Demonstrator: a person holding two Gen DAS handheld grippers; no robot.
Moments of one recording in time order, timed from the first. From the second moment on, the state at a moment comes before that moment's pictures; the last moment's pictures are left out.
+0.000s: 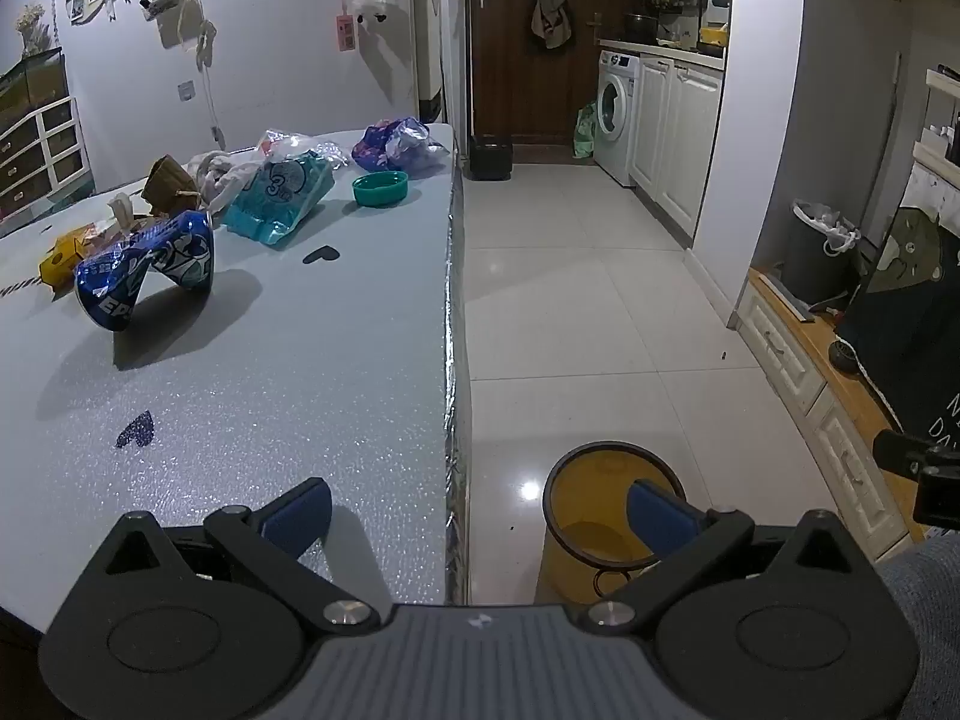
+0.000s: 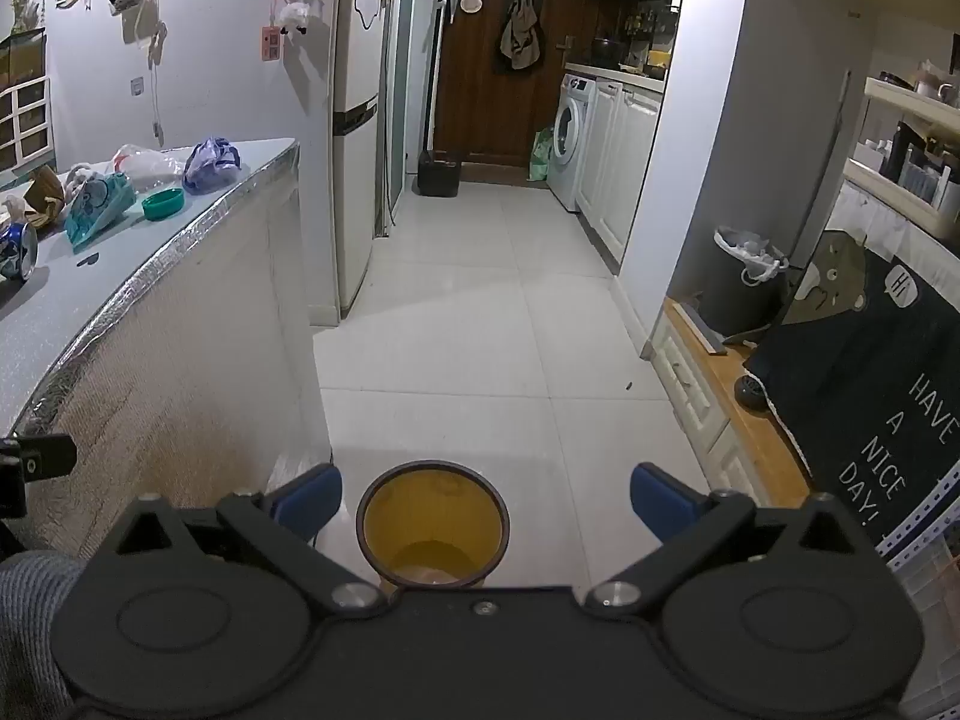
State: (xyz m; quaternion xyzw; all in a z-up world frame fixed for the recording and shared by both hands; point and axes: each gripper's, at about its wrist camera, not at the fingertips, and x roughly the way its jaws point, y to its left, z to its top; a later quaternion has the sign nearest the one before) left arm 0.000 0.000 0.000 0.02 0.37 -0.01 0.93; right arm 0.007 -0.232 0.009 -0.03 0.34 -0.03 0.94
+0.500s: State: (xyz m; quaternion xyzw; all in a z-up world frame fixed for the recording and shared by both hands) left arm 0.000 0.000 0.000 0.02 0.37 -0.01 0.93; right arm 0.006 -0.234 0.008 -0.03 0.34 -0.03 0.94
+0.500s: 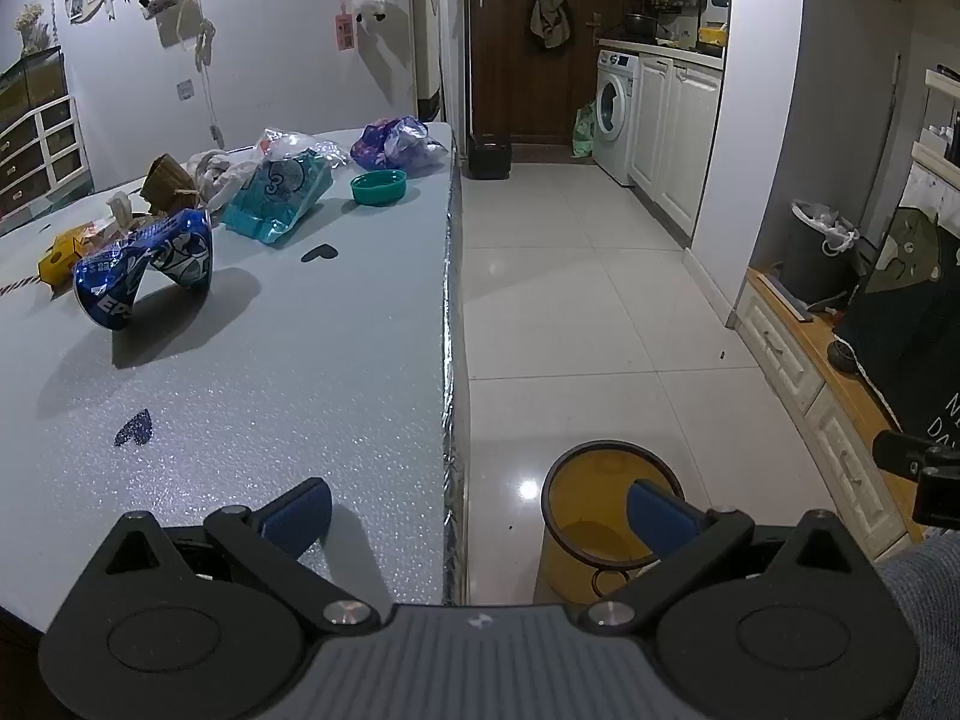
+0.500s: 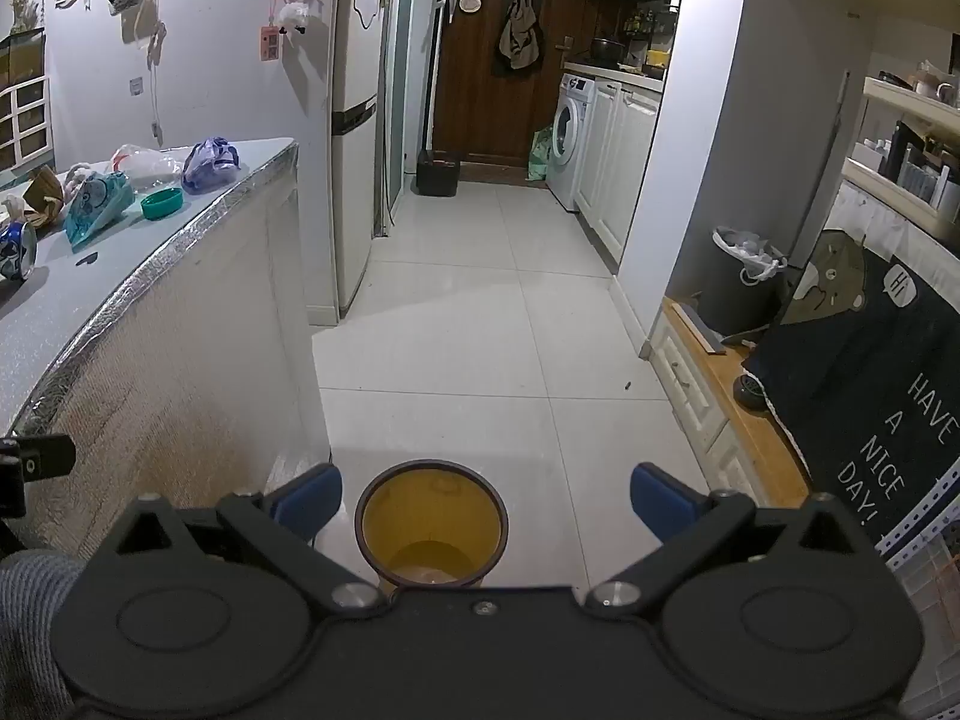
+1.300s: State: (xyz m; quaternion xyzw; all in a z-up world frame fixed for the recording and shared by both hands) left arm 0.000 0.000 0.000 0.02 0.37 -0.01 0.93; right arm 0.007 -0.236 0.005 -0.03 0.34 -0.03 0.94
